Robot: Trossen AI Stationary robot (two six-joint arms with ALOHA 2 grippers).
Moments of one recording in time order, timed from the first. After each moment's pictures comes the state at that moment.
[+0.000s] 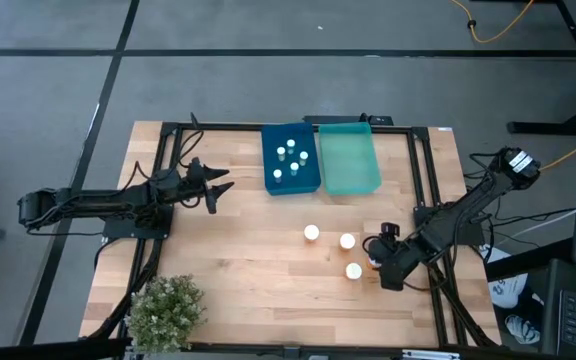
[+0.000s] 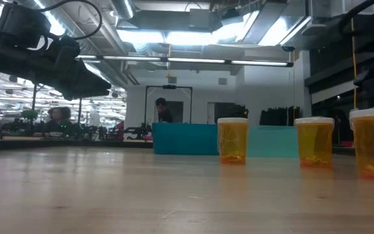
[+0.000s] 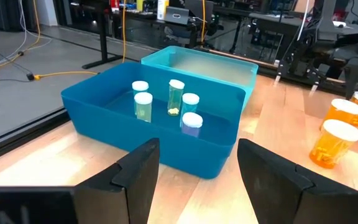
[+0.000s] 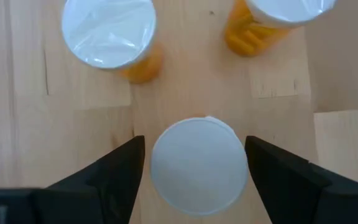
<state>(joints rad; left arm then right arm) 0.31 0.58 0.01 0.41 -0.14 -0.17 0.69 1.24 0.64 -0.64 0.24 0.76</state>
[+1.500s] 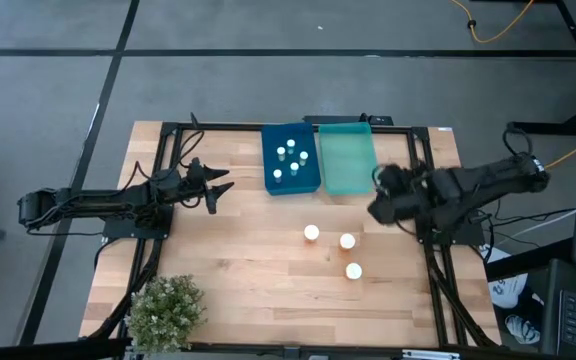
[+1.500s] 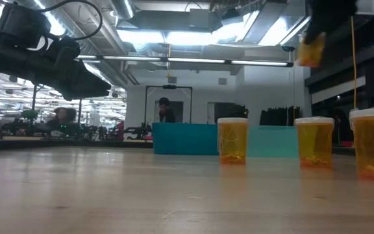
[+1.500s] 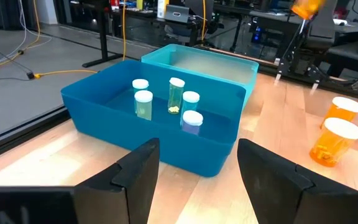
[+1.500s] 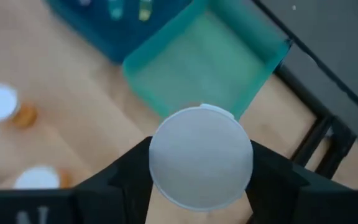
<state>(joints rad) 0.31 0.58 0.01 0.40 -0.14 -0.17 0.29 1.21 1.26 -1.45 0.64 0.97</state>
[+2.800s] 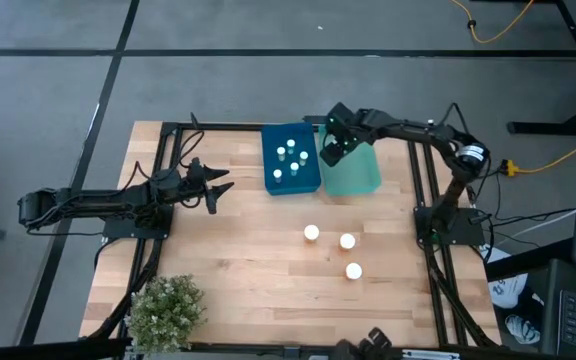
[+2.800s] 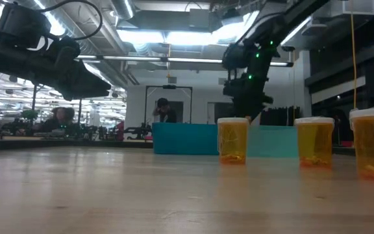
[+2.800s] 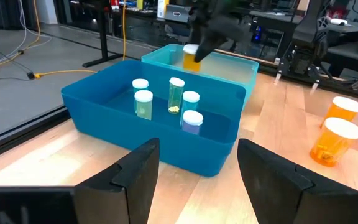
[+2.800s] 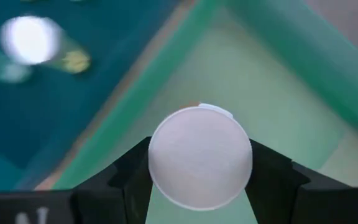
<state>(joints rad) 0.31 0.58 0.01 0.40 -0.14 -0.17 -0.61 1.77 1.28 -0.71 0.08 0.18</state>
